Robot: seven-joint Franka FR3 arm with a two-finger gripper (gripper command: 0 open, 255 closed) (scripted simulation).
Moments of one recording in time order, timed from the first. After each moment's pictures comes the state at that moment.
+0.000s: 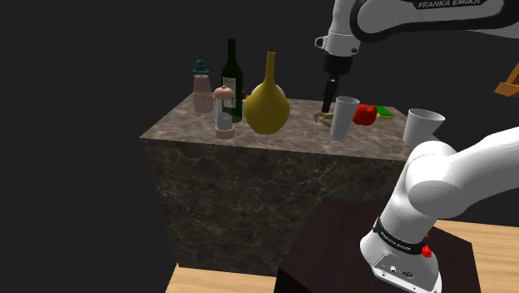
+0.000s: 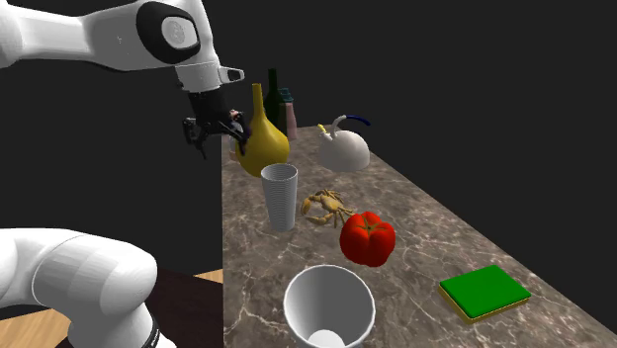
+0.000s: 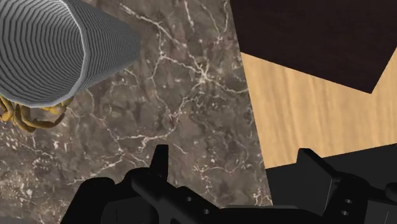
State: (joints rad) arm 0.01 -0.79 -0.14 -2.44 -0.20 1.71 -0.32
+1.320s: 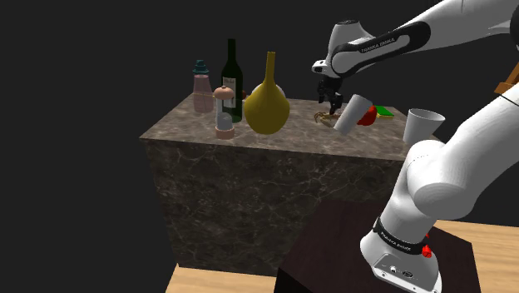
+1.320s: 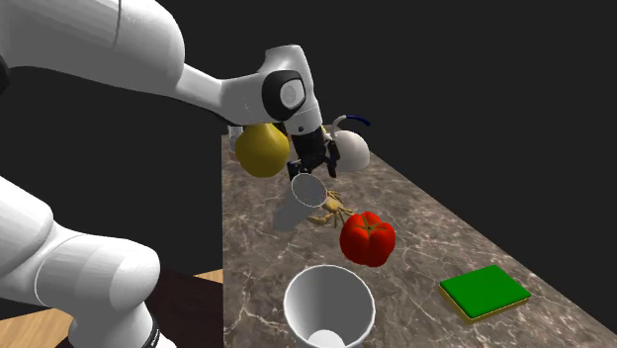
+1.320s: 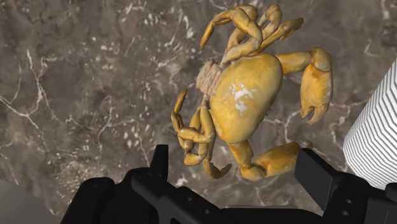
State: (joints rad) arm 0.11 -0.40 -0.67 -2.35 -0.50 2.17 -1.24
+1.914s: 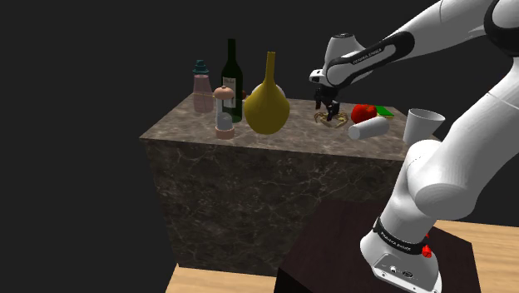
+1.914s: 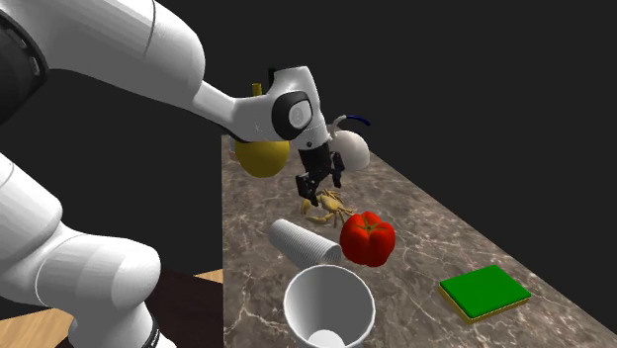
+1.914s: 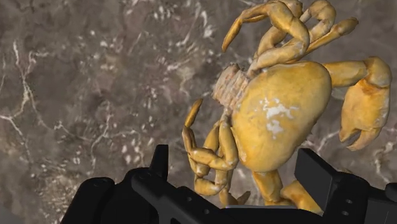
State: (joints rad) arm 0.13 -0.30 -0.74 -2.37 -0.50 2.30 -1.30
